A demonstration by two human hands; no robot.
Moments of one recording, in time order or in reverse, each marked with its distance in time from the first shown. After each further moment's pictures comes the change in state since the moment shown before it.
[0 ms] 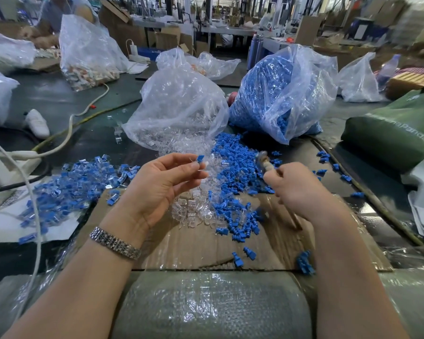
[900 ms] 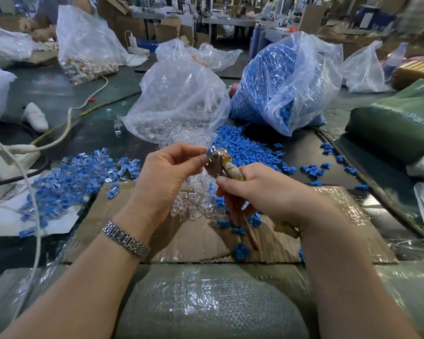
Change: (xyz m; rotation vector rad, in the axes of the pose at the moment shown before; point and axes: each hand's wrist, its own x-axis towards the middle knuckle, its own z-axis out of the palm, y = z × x) left_hand 0.002 -0.012 0.014 0.357 0.051 0.282; right_hand -0.033 -0.039 0.019 0.241 -0.489 -0.248
